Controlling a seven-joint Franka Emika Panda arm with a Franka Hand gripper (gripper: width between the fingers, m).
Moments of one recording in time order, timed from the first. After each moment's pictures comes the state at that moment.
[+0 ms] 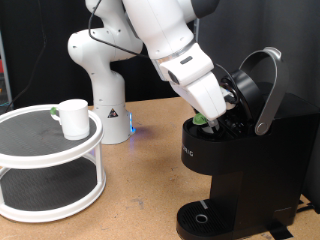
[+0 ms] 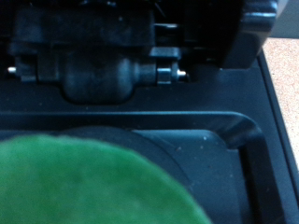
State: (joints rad) arm 0.31 -0.10 -0.24 -2.29 0.58 2.26 -1.05
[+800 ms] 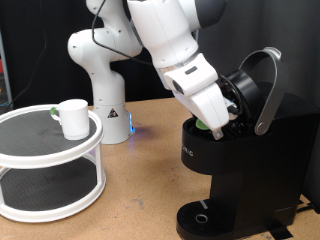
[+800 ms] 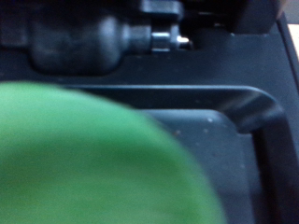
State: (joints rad) arm 0.31 -0.06 -0.22 -2.29 0.57 2.30 -1.05
